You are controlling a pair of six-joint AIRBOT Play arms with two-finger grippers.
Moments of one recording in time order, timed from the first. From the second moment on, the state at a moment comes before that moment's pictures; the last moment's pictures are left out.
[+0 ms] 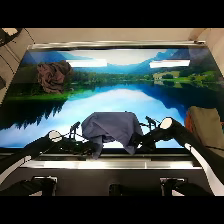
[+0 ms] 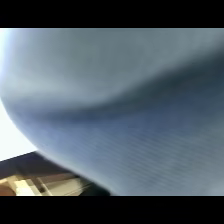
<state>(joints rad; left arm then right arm) -0.41 -1.22 0.49 0.63 -0.85 -1.41 0.23 -1.28 0.67 -0.86 1.11 1.61</state>
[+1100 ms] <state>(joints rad) 0.18 -0.61 1.66 0.98 -0.62 -1.50 0.16 -0.56 1.56 -1.57 0.75 1.62</state>
